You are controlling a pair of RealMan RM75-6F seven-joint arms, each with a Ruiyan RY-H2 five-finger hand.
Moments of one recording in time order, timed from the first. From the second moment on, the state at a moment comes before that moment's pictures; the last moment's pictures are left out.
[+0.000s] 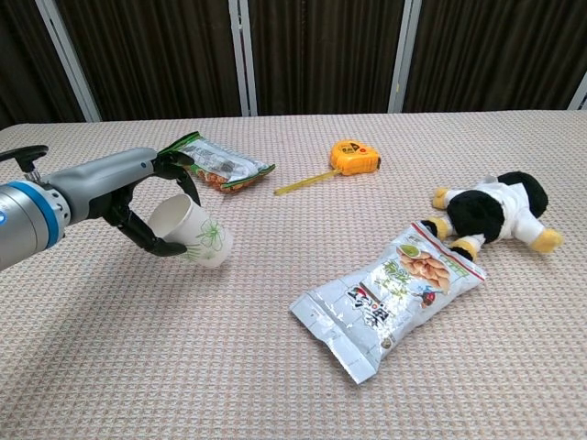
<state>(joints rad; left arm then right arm) -0.66 -1.59 -0.16 -1.66 0.95 1.10 0.38 0.07 -1.11 0.06 -1.59 -1.55 1.53 0.03</state>
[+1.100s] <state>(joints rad) -0.76 -1.63 -0.13 -1.62 0.69 1.12 0.83 0.07 -1.10 0.04 -1.63 -1.56 1.51 0.01</state>
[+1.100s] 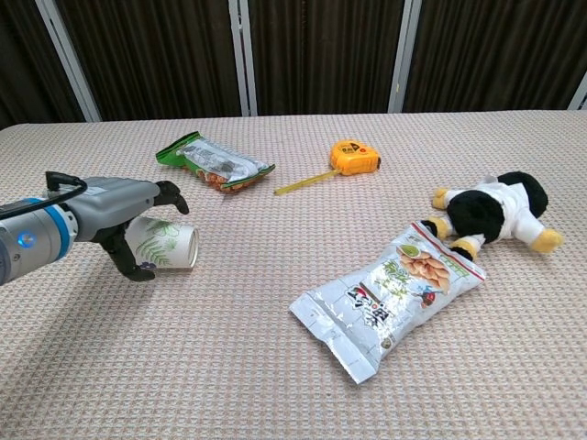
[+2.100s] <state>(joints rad) -0.73 -1.67 -0.16 -1.67 0.84 1.16 0.54 0.06 -1.09 0.04 -1.63 -1.56 1.52 0.02</state>
